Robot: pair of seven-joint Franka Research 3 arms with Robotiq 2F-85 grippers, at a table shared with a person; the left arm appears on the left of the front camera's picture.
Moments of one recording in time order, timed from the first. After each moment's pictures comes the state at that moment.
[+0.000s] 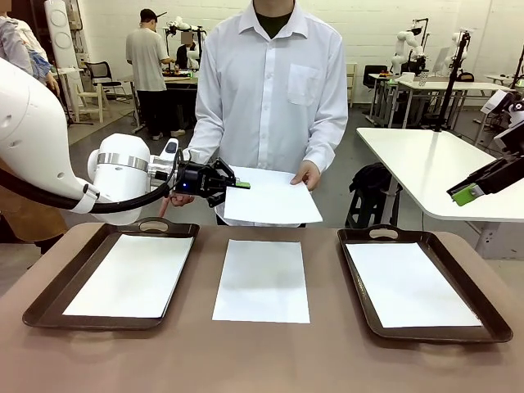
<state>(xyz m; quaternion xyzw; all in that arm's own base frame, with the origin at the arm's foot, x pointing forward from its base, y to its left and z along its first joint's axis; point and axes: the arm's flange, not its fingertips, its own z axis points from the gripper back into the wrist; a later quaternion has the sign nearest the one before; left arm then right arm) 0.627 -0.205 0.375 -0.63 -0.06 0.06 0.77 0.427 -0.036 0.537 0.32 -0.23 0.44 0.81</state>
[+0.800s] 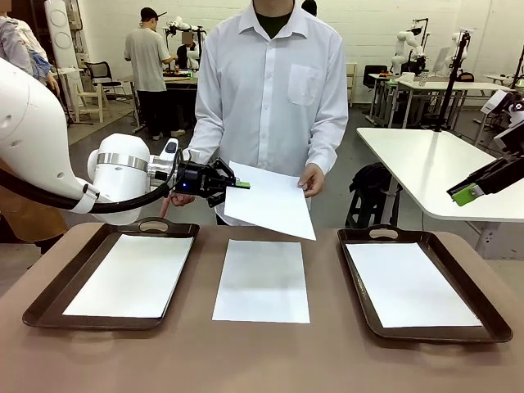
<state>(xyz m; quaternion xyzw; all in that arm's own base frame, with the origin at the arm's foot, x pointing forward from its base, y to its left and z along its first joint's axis) 0.627 -0.205 0.375 -0.63 -0.06 0.06 0.77 0.427 -0.036 0.537 0.32 -0.23 0.44 0.81</state>
